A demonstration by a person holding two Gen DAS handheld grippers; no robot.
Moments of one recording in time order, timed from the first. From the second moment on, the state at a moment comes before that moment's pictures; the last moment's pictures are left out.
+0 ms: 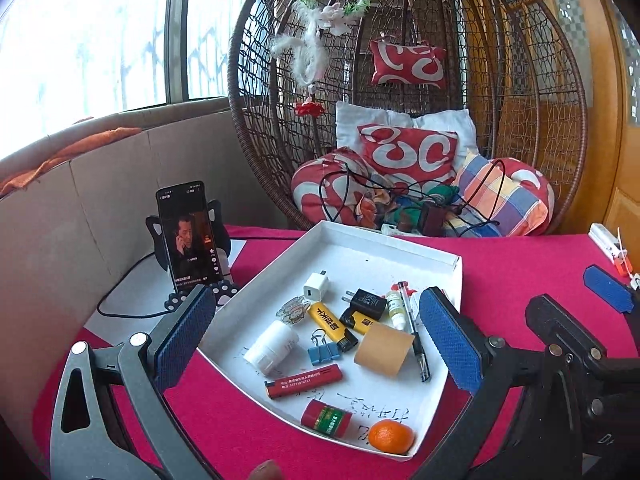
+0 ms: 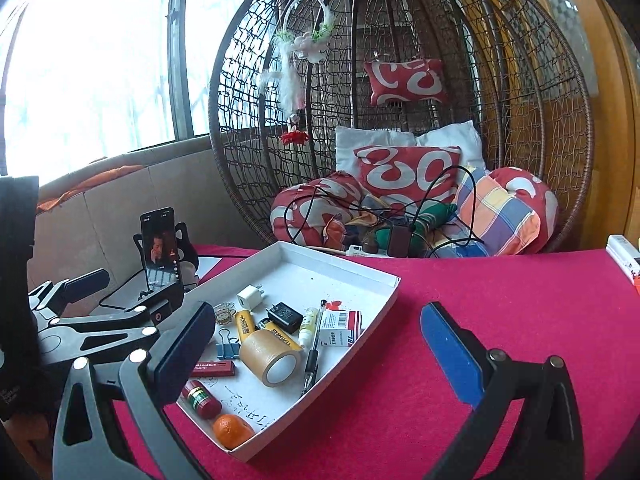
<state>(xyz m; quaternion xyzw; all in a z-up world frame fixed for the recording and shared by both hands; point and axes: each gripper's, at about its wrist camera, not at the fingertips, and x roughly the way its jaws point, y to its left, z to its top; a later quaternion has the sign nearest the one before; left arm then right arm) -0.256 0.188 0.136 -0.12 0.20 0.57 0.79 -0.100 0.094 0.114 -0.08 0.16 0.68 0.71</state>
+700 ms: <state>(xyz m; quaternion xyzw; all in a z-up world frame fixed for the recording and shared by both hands) -0.249 0.121 0.141 -0.12 0.24 0.57 0.78 -0.065 0.007 0.146 0.01 0.10 0.62 0.78</state>
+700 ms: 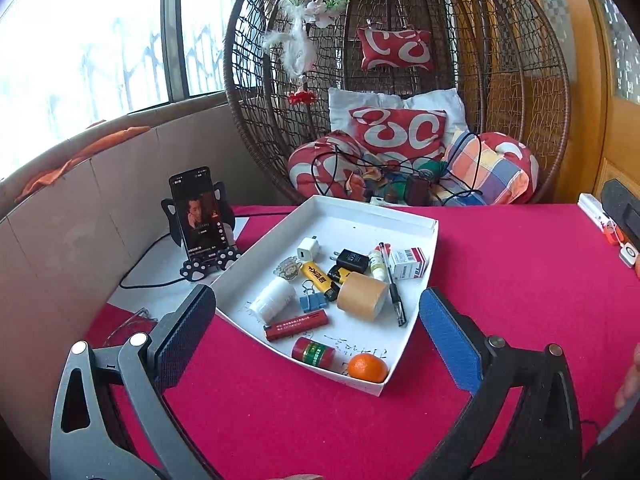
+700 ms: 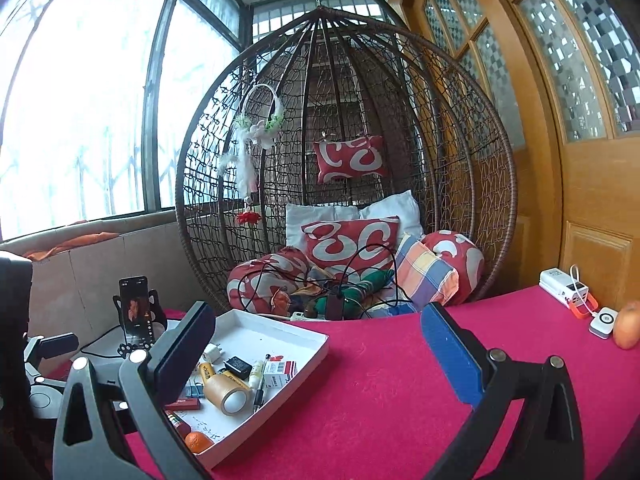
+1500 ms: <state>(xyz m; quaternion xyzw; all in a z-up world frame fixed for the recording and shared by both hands) -0.243 0.090 0.139 -0.16 0.26 0.54 0.79 -0.043 -0.037 0.123 0.04 0.17 0.59 0.79</state>
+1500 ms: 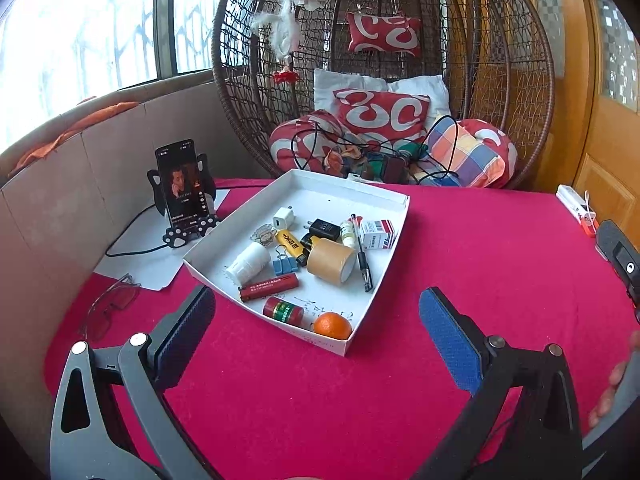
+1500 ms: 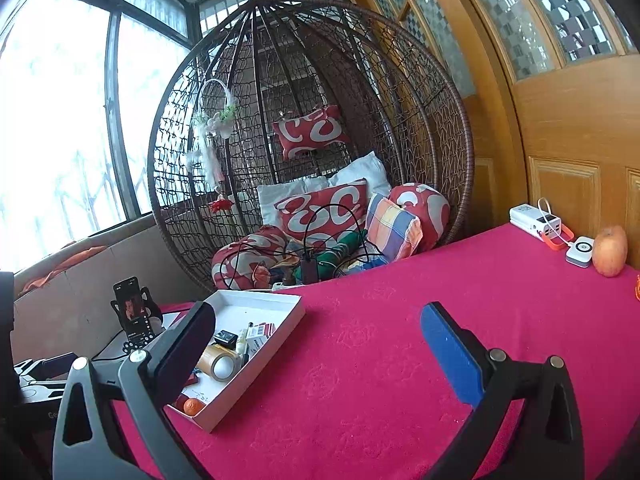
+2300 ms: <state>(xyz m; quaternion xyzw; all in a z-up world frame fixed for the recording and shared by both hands) -0.239 0.094 0.135 -0.16 0.26 0.53 0.79 -0.039 -0.027 0.119 0.02 0.19 0.60 0.78</state>
